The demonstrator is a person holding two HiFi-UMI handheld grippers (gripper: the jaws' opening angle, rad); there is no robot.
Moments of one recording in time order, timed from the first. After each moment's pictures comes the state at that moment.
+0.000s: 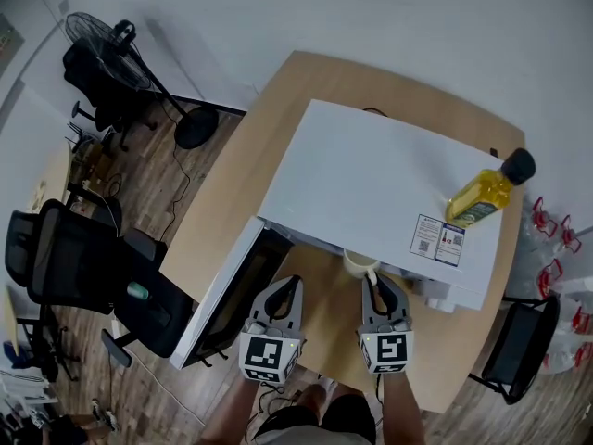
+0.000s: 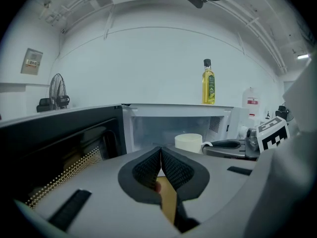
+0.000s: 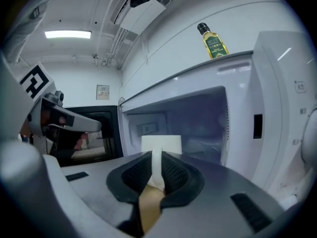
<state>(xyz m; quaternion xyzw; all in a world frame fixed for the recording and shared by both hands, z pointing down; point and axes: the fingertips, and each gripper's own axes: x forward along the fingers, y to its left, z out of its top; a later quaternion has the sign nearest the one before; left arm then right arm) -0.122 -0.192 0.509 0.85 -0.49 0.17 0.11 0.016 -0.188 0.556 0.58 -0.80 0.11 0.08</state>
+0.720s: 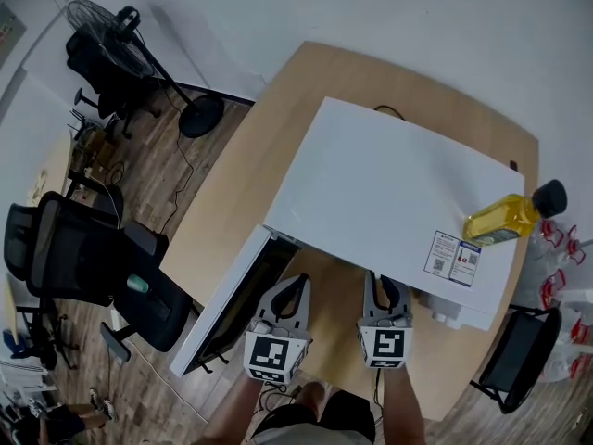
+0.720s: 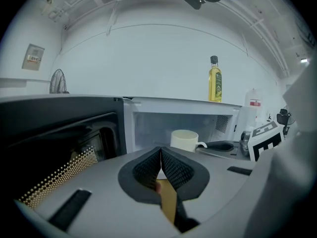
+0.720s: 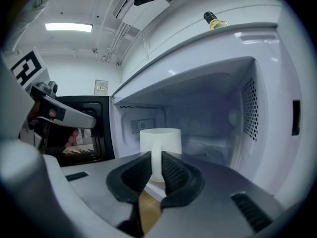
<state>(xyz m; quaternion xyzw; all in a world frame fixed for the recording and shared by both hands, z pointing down) -0.121 -0.214 0.522 0.84 -0.49 0.17 0.13 0.010 -0.225 0.574 0.59 -0.79 0.10 0.10</state>
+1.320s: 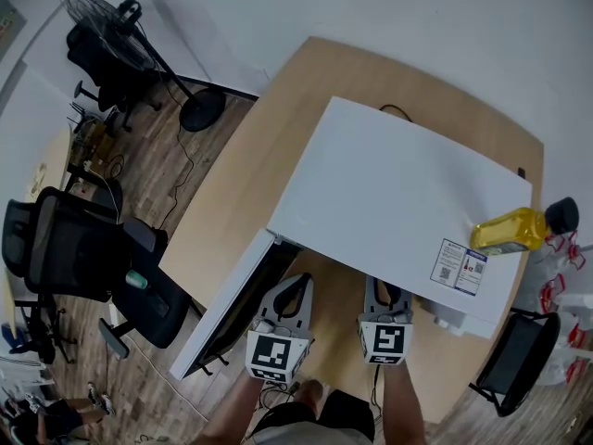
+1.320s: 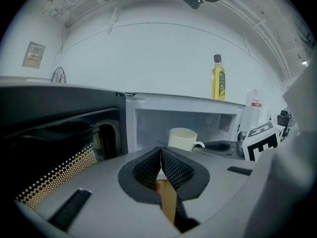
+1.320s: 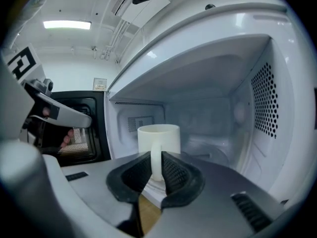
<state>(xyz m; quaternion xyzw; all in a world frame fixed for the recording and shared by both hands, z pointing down) -0.122 -0.224 0.528 0.84 -0.49 0.17 0.14 0.007 -0.243 0.583 0.60 -0.79 0.10 0.11</state>
